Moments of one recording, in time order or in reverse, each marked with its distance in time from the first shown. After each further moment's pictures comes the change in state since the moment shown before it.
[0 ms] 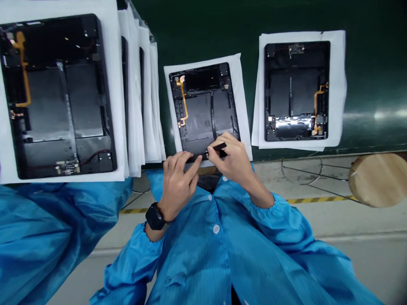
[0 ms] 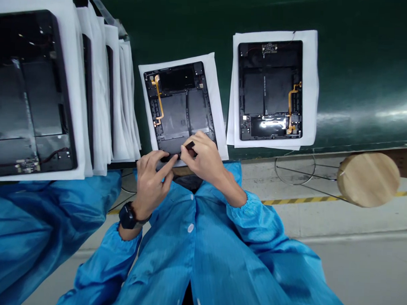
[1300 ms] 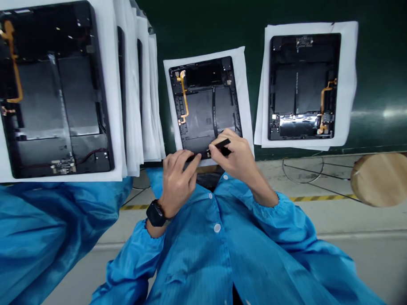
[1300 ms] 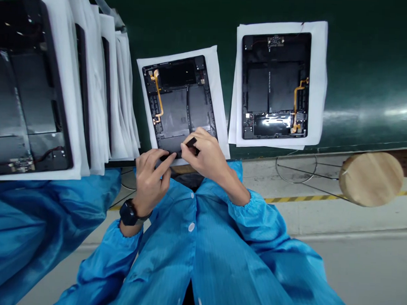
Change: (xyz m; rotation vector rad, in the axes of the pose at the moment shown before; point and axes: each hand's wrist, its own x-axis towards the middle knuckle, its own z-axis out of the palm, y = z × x) left_hand 0.004 -0.001 0.002 -0.003 0.057 0.008; right_hand 0.003 0.002 -0.006 0.053 -0.038 0.025
